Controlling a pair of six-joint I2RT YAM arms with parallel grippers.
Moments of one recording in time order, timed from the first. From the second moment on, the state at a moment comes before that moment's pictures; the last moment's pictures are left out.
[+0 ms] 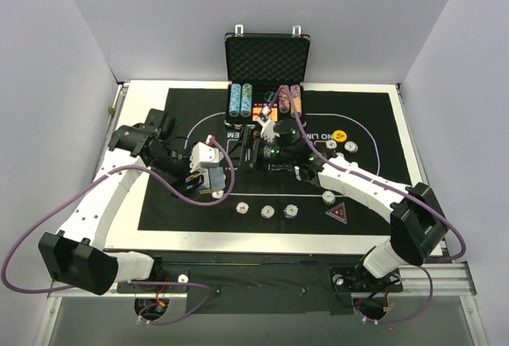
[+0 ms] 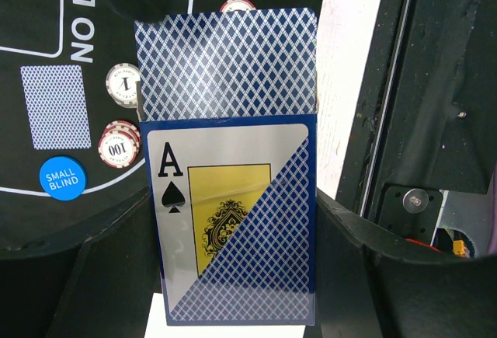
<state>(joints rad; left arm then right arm) -0.31 1.30 1.33 -1.31 0.60 1.03 0.72 1.51 1.07 0.04 -0.45 0.97</state>
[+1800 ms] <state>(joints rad) -0.32 1.31 1.35 -1.30 0.58 1.00 0.69 1.52 1.02 0.05 -0.56 1.01</state>
